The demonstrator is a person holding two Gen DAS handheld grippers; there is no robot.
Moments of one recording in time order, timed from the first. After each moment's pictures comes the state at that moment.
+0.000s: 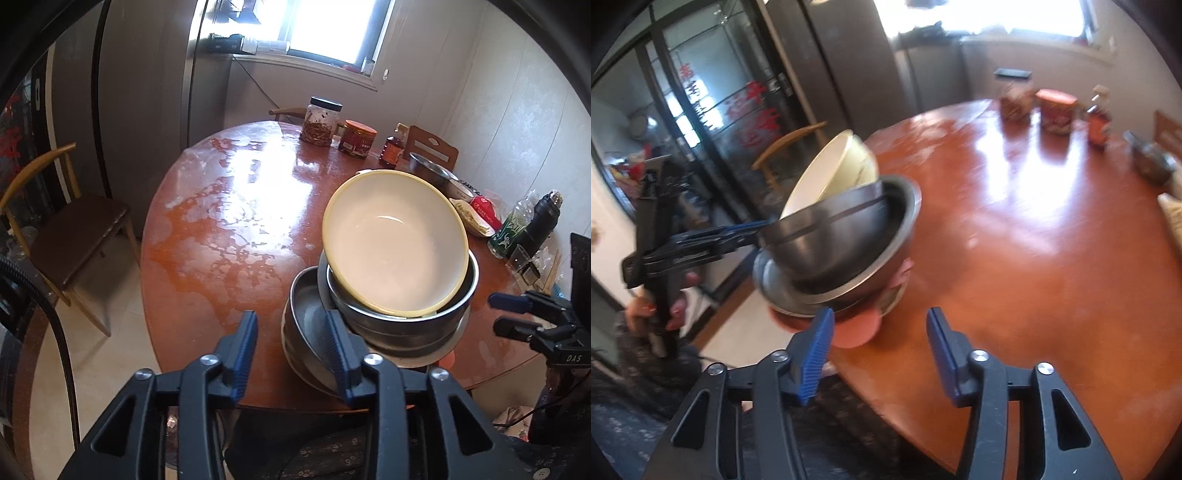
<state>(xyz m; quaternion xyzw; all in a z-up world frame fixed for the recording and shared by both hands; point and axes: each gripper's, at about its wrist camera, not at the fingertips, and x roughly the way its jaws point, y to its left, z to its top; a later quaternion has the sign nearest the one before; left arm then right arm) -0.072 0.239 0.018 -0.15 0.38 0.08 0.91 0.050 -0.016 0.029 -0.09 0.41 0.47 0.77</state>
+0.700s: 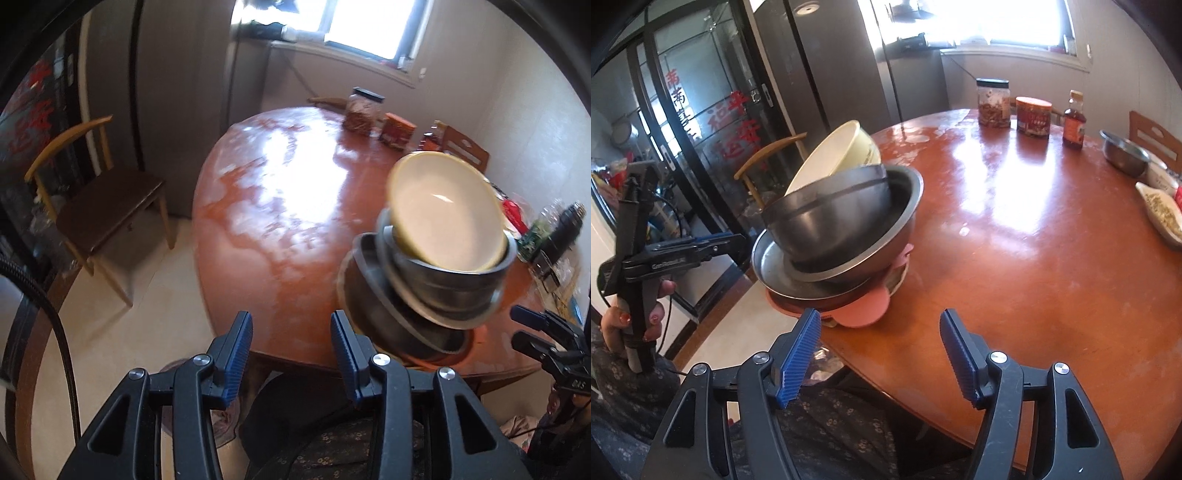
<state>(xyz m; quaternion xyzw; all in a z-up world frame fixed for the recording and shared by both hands) -0.105 0.269 -0.006 -0.18 0.41 0.14 0.88 0.020 -0.007 0.009 -0.08 0.41 0.45 0.79</state>
